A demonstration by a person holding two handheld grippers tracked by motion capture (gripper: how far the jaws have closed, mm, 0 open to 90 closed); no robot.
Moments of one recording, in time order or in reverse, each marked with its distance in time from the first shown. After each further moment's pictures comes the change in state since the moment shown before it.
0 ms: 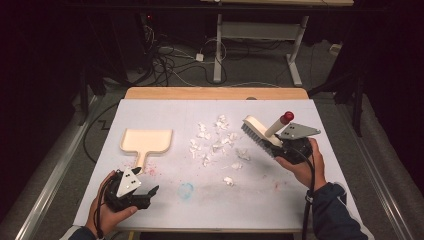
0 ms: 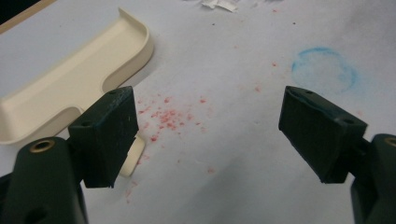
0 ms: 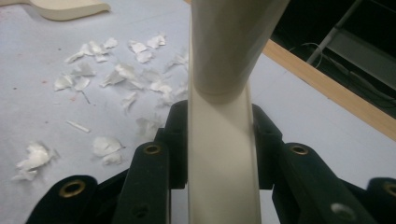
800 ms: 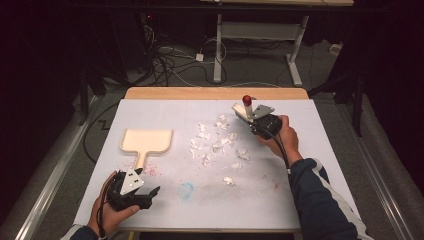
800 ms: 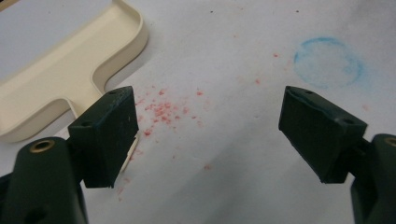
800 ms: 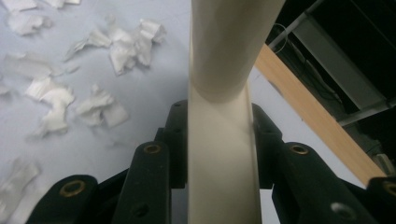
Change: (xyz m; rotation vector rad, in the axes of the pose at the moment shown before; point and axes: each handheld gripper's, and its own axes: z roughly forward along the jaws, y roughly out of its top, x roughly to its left) left arm 0.001 -0.001 0.007 0.040 -0.009 -0.012; right arm -0.021 0.031 0.110 0.175 -0.164 -0.176
